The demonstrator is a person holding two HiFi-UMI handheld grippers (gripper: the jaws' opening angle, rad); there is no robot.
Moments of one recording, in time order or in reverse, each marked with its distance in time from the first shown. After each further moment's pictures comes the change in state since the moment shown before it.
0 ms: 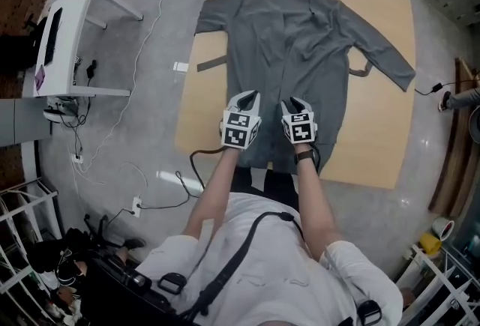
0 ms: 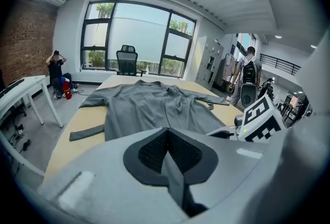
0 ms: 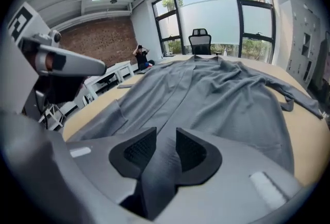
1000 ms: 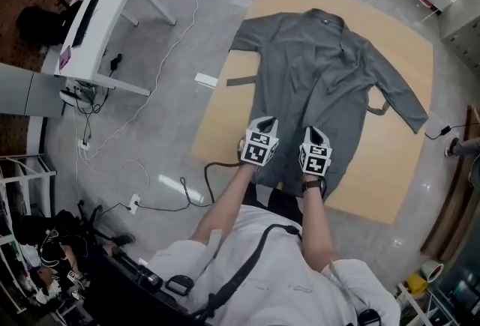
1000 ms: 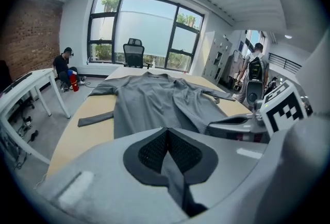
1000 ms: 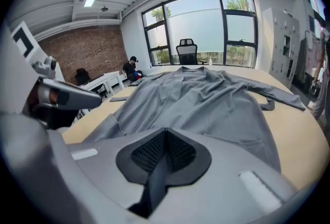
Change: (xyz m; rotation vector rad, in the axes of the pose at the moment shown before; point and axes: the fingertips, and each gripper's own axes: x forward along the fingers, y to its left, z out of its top) left arm -0.001 0.015 -0.030 -0.047 0.068 0.046; right arm -0.027 -0.008 0.017 0.090 -0.108 -0.127
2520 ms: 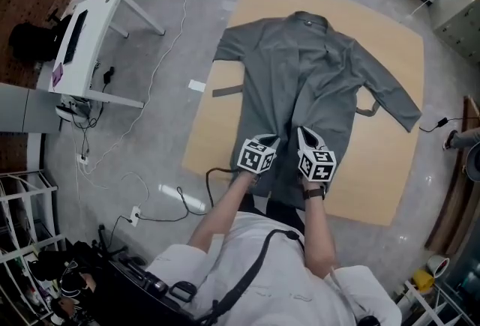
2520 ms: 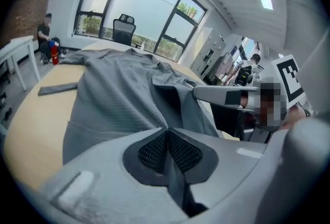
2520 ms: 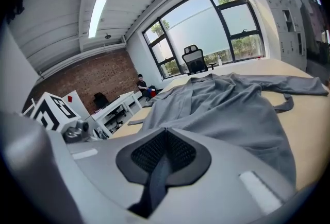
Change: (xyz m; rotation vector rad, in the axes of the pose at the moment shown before) left arm 0.037 -0.061 -0.037 -0.115 0.150 -0.226; right arm -0.023 0.001 0.047 0.143 -0.119 0.237
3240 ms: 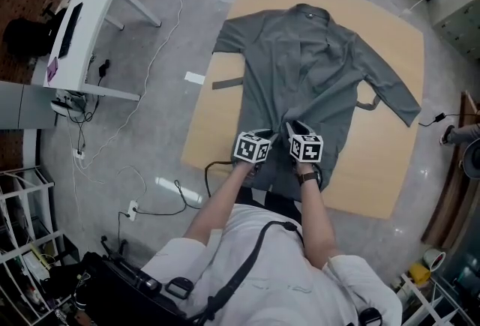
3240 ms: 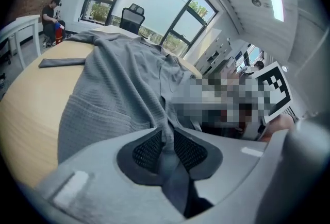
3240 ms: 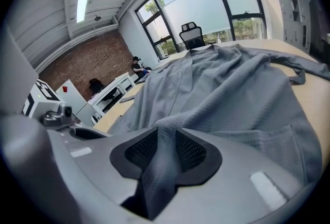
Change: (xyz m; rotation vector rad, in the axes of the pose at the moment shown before) left arm 0.010 0.027 -0.029 -0.104 0.039 -0.027; right arm 0.057 -0.005 -0.065 0.021 0.218 -0.017
